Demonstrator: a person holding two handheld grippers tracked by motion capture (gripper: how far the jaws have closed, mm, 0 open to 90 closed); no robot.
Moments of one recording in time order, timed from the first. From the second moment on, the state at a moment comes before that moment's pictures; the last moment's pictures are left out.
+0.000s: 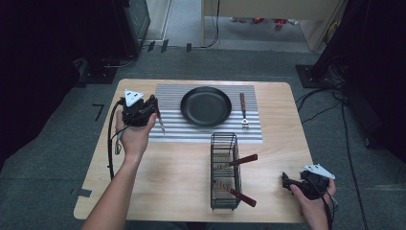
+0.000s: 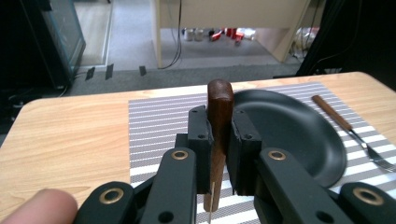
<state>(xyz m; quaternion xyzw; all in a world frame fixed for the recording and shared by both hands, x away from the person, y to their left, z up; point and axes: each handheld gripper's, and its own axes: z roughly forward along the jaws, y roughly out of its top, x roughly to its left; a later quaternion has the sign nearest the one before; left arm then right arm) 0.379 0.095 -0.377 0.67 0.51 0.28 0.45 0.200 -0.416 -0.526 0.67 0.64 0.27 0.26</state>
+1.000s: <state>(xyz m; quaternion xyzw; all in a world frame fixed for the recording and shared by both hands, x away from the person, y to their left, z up) 0.511 0.057 -0.435 0.65 0.59 0.26 0.39 0.200 -0.415 -0.526 0.67 0.64 0.27 0.26</state>
